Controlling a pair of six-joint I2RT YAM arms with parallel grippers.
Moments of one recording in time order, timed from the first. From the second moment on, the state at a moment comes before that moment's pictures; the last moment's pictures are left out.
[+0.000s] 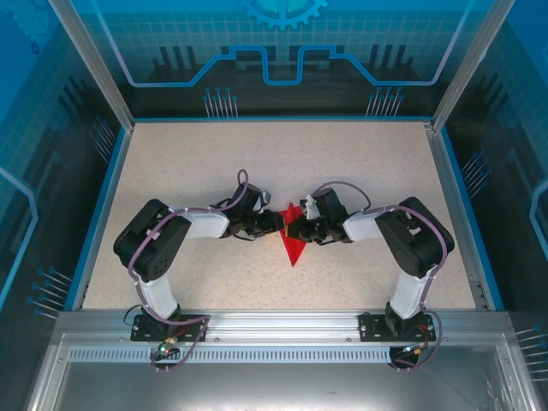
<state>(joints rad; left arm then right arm) -0.53 1.80 0.84 0.08 0.43 -0.82 0.53 1.81 0.74 0.19 -0.59 0.74</state>
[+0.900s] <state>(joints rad) -0.53 1.80 0.84 0.07 0.47 -0.93 0.53 1.82 0.73 0.21 -0.58 0.74</state>
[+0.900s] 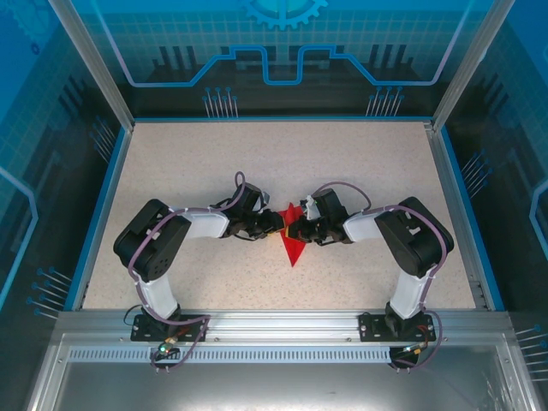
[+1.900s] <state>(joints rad) -0.56 1.83 0.85 0.05 0.44 -1.05 0.52 1.82 0.70 0.28 -0.60 0.76</state>
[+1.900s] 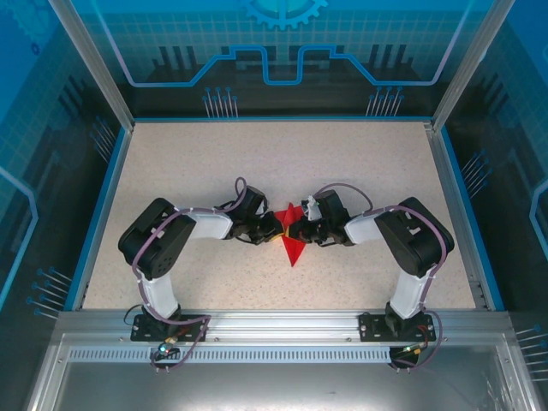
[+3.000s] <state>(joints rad) -0.55 1.83 0.86 0.02 0.43 -0.97 0.52 1.62 0.62 0.05 -0.57 0.71</state>
